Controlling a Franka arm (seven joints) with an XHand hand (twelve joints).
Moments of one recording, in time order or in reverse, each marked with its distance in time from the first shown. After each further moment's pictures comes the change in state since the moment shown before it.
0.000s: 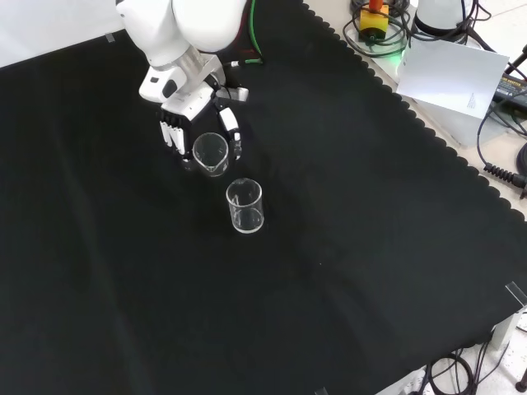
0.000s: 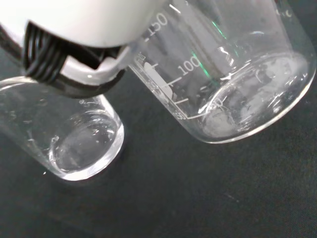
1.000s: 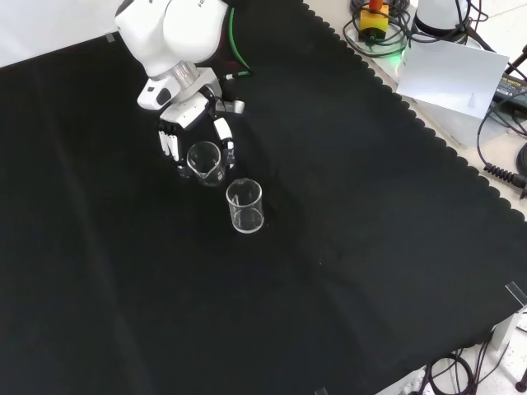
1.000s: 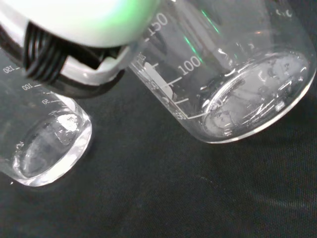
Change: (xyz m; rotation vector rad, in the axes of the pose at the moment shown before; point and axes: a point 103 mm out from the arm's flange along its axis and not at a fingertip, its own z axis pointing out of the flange) arm -0.031 0.005 0.036 -0.053 0.123 0.035
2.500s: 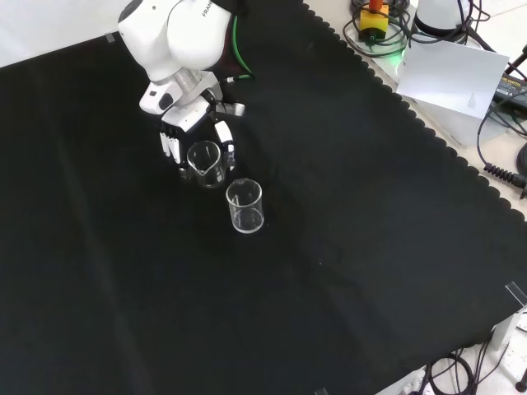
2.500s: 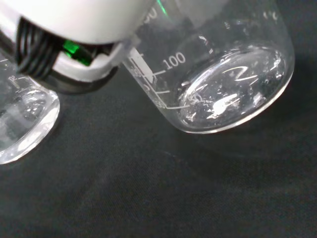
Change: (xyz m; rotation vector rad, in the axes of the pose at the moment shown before) arm -0.013 -0.005 0.008 0.021 -0.051 0.022
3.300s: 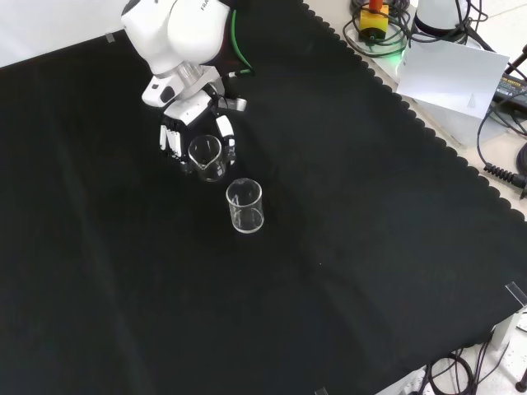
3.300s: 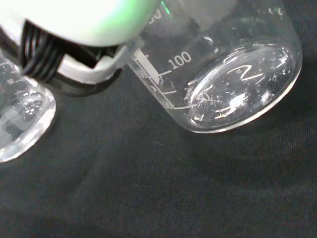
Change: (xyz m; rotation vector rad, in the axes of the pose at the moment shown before) arm -0.008 -0.013 0.000 -0.025 0.038 0.017
